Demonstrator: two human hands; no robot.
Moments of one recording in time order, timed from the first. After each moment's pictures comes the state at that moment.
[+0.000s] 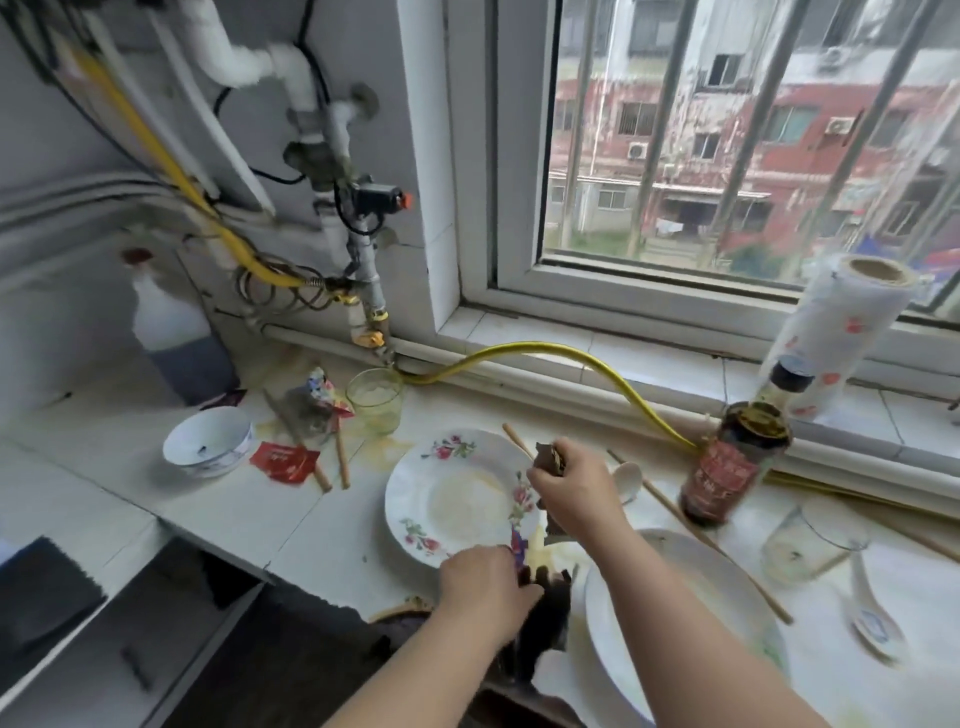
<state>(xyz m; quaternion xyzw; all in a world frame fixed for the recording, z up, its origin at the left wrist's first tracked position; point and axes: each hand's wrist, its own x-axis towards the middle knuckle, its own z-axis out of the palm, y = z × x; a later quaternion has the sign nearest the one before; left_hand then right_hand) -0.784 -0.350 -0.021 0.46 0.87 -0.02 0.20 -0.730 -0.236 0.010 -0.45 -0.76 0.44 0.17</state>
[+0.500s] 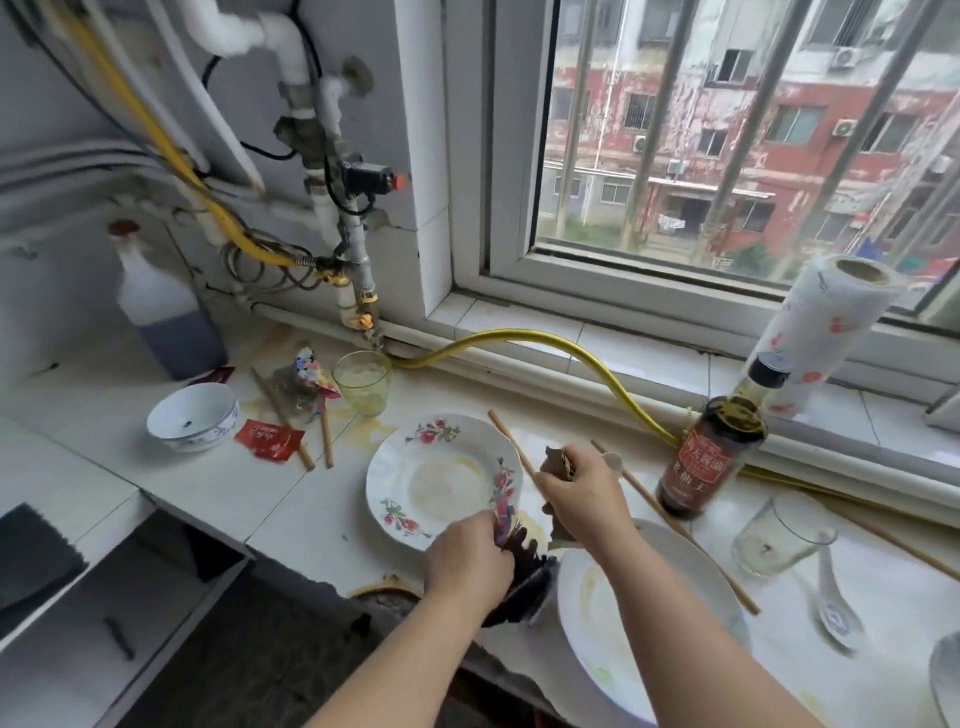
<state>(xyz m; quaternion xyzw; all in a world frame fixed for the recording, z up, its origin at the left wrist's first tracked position) -0.774 -0.344 -0.021 0.36 0.89 0.17 0.21 -0.701 -0.231 0.003 -0.48 -0.71 0.48 0.16</state>
